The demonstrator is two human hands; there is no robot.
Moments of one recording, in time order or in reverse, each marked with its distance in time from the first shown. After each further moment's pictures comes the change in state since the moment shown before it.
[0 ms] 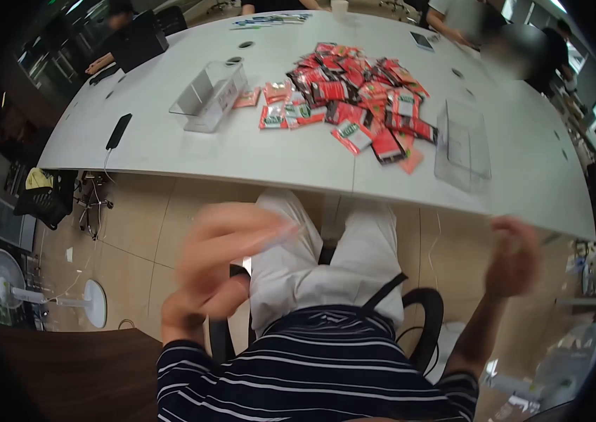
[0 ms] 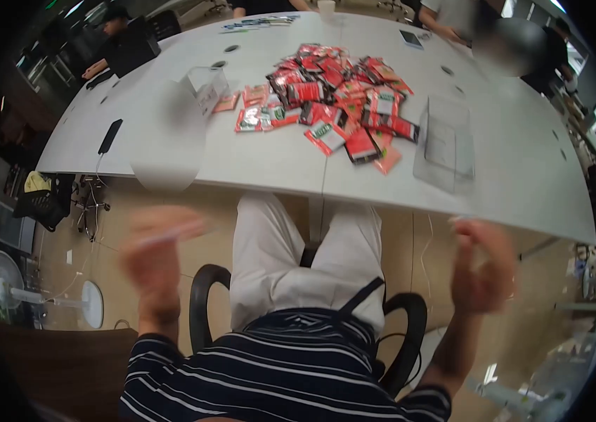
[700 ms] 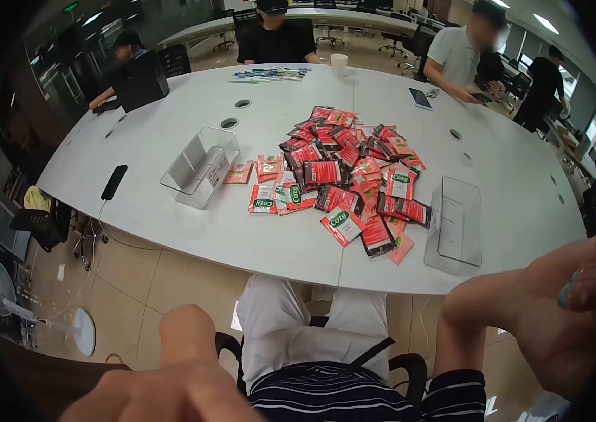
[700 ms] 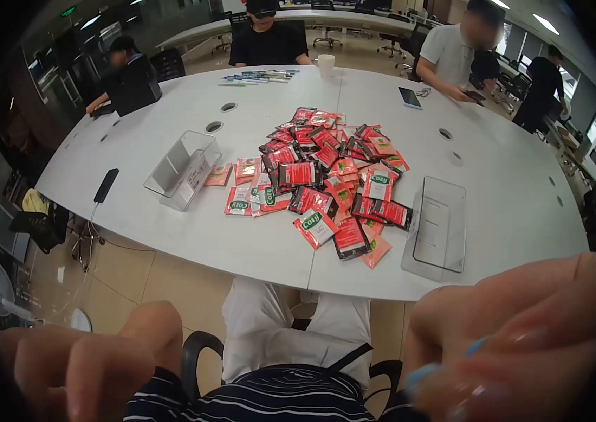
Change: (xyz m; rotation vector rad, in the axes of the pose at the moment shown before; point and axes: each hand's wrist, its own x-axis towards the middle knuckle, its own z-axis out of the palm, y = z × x) left_hand 0.101 0.022 0.005 -0.499 0.463 0.761; right_hand 0.173 0.007 0.051 0.519 0.397 -0.432
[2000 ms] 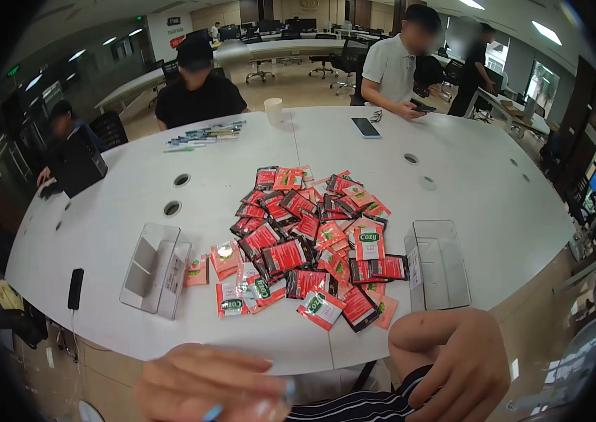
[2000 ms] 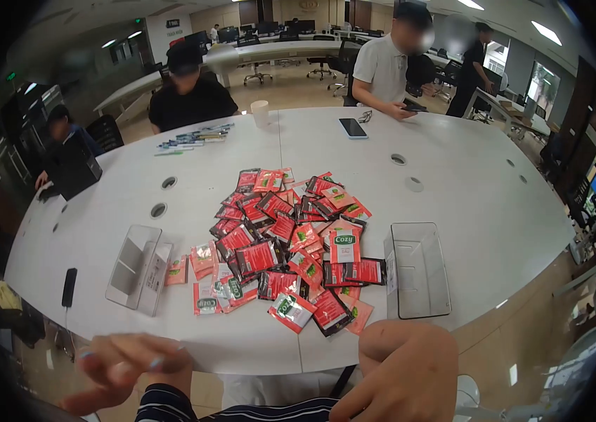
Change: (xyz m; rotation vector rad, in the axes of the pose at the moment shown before) left_hand 0.013 -0.139 -0.102 -0.138 -0.510 -0.639; right_hand -0.049 0.081 0.051 1.153 -0.881 0.046
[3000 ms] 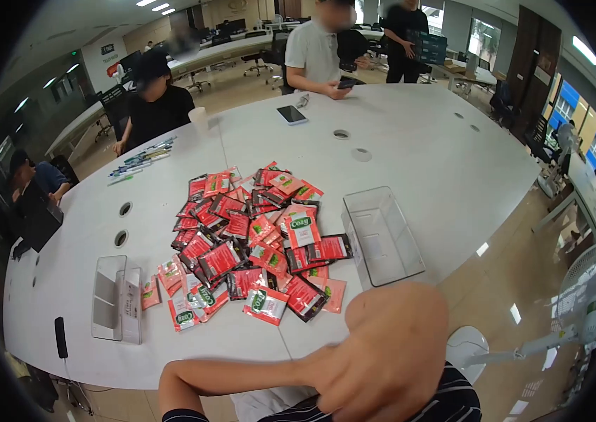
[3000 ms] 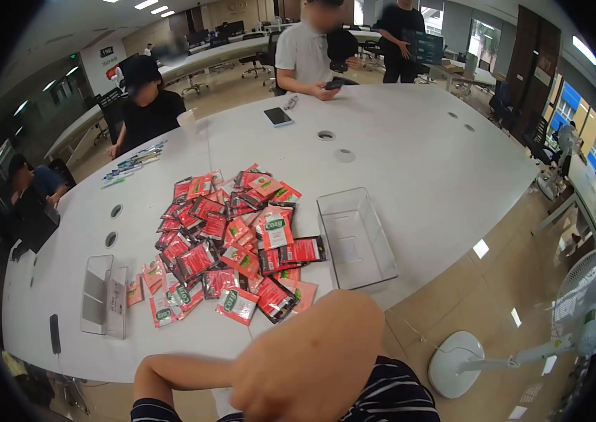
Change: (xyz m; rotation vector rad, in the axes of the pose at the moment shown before) left_hand -0.149 -0.192 0.192 0.042 -0.782 -0.188; right_hand -0.028 -0.011 0.034 -0.200 0.103 0.059
